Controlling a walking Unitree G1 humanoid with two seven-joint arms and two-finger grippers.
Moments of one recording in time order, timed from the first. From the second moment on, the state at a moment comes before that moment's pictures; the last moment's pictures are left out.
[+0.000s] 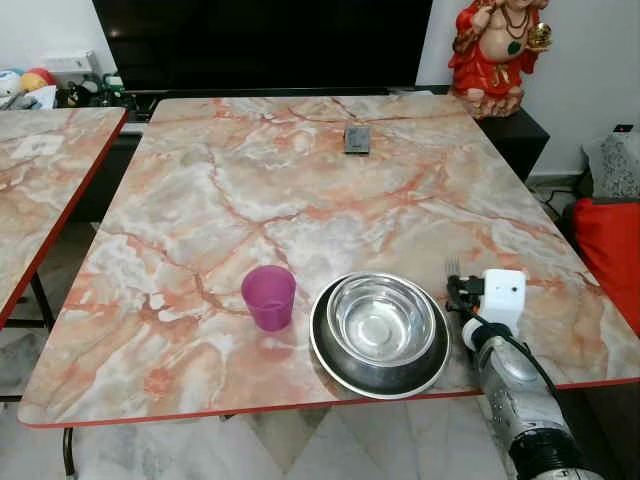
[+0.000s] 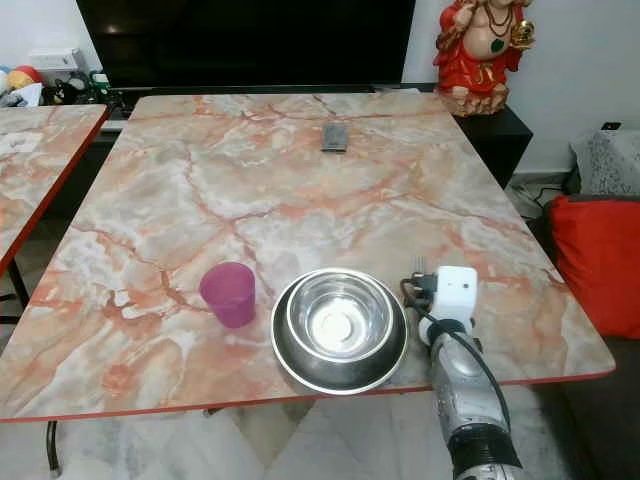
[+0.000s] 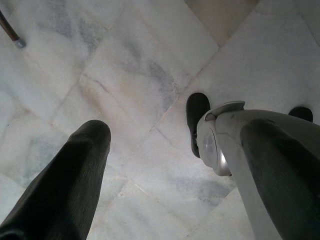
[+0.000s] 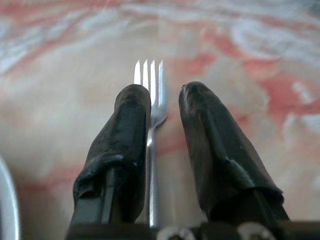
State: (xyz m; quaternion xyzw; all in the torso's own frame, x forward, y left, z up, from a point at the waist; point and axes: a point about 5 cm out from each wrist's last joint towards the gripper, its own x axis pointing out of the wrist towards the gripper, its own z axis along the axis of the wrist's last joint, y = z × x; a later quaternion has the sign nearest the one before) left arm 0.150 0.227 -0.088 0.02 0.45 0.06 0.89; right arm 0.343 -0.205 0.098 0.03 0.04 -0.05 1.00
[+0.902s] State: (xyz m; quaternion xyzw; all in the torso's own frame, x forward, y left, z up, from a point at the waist) left arm 0.146 0.228 -0.090 0.02 0.45 0.06 0.89; right arm 0.323 -0.205 0.147 0.02 -0.14 -0.07 0.99
